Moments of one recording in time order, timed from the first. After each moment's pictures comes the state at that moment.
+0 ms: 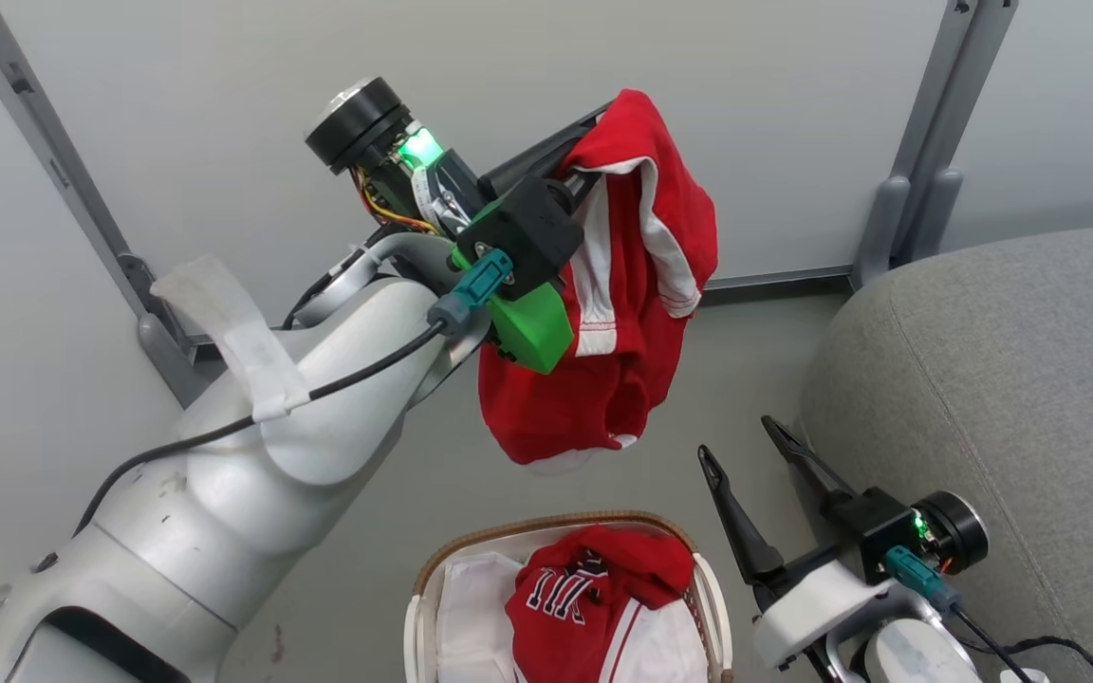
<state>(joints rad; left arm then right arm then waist) -1.00 0.18 -0.91 0.50 -0.21 -0.13 -0.26 -0.12 -0.05 0.24 0.21 0.04 0.13 -0.26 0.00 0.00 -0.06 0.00</state>
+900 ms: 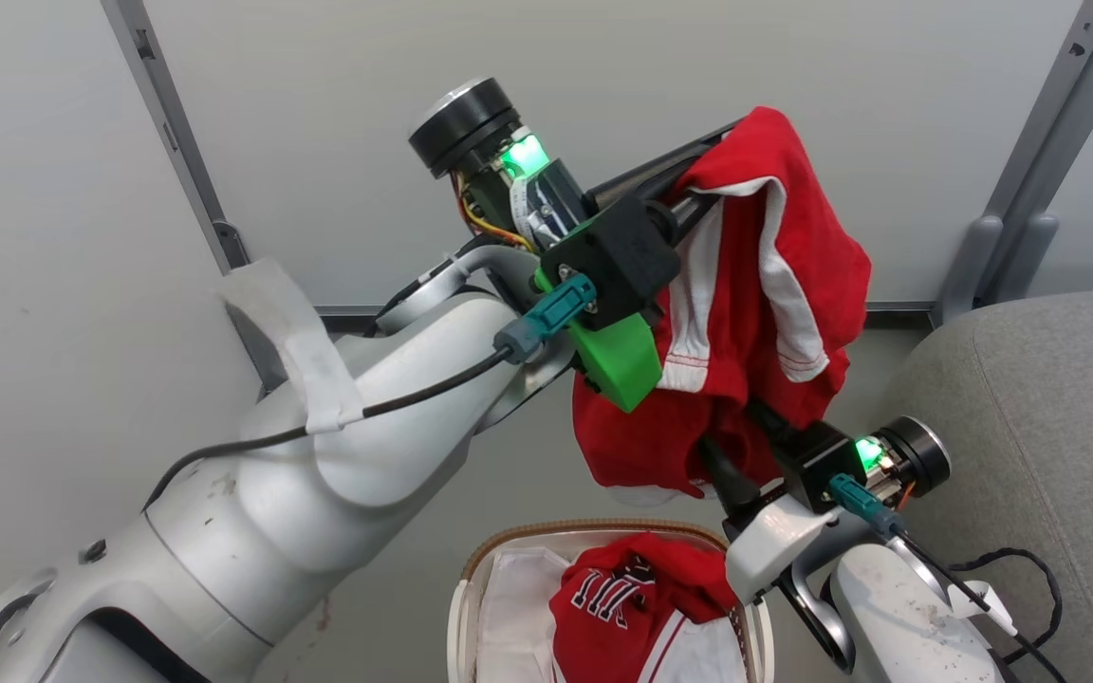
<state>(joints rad) -1.03 0.14 -1.00 0.38 -0.32 -0.13 -0.24 -0.32 -0.05 0.31 0.40 -0.01 0.13 -0.26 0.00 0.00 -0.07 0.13</state>
